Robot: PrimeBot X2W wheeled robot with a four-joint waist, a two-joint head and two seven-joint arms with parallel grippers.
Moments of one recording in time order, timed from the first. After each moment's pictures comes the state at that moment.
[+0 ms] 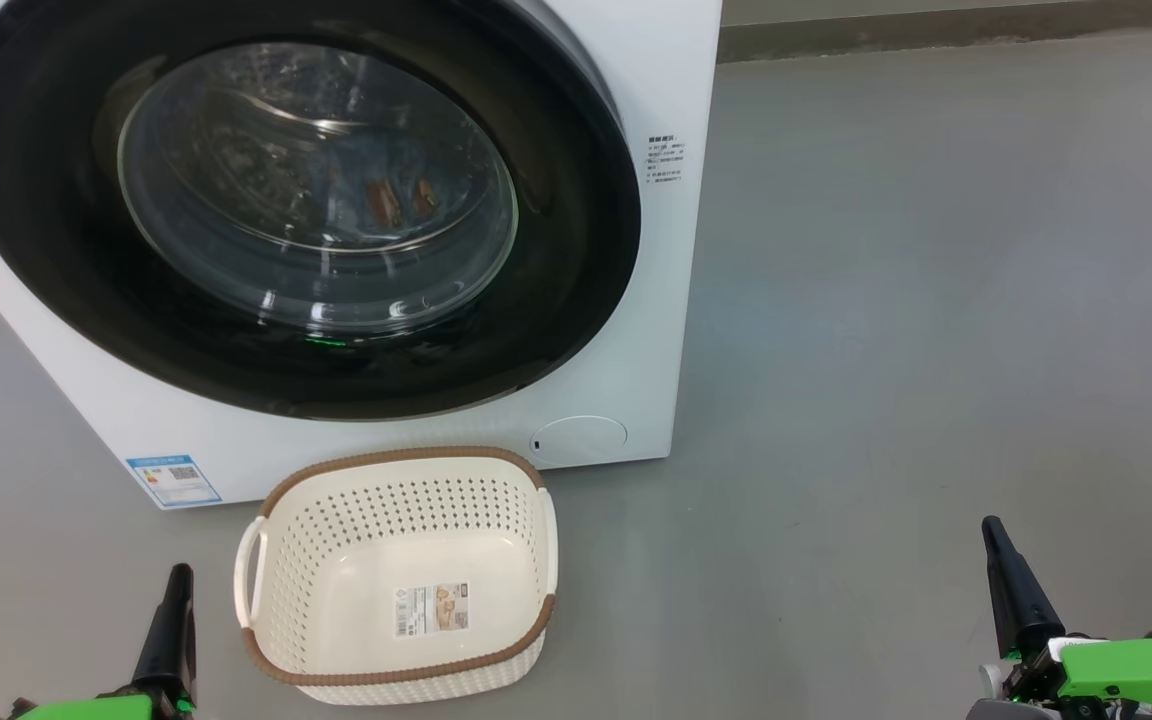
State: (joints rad) left arm -0.07 0.05 0.07 0.27 -1.62 -0.13 0.10; right arm -0.07 -0.04 -0.14 0.27 1.60 0.13 0.11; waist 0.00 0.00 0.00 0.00
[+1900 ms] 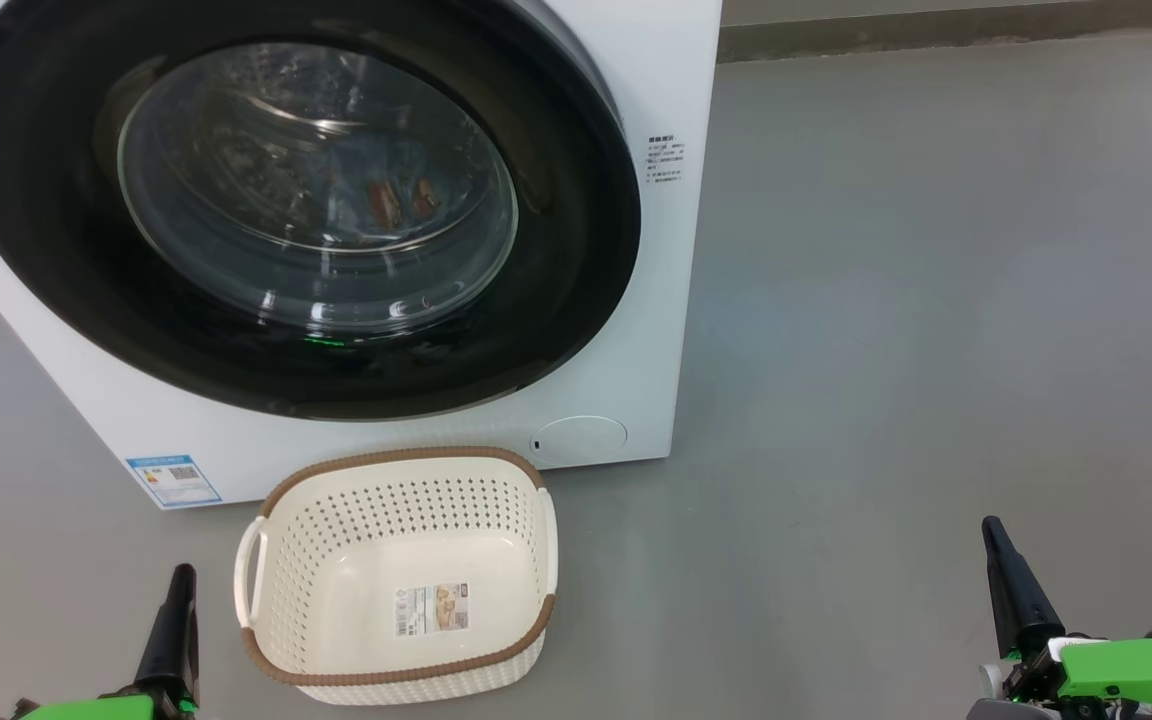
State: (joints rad) left arm -0.07 0.04 0.08 0.27 -1.61 -0.13 0.11; right arm -0.07 -0.04 -0.14 0.27 1.60 0.13 0.11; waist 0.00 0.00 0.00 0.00
